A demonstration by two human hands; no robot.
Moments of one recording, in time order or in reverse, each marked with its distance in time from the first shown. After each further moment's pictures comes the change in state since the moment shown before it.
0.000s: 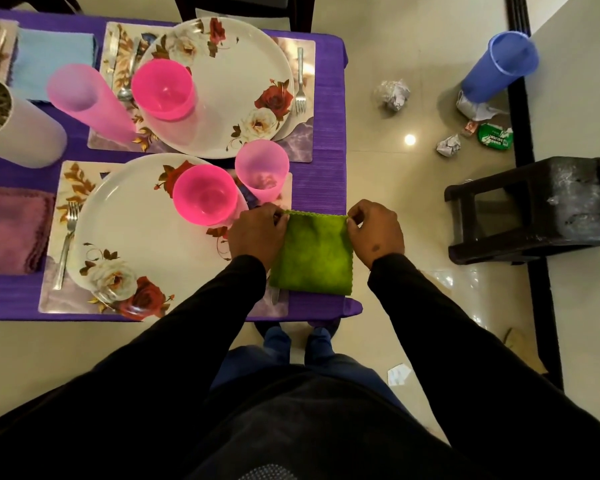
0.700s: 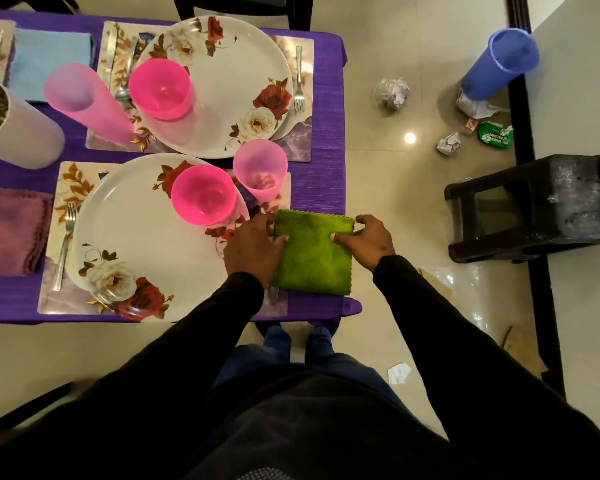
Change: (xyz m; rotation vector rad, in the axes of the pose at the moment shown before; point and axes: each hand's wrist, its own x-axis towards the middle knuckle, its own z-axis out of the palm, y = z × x) left_hand -0.024 -0.010 0.002 -0.096 -0.029 -0.084; right_hand -0.003 0.009 0.013 0.368 -0.278 0.360
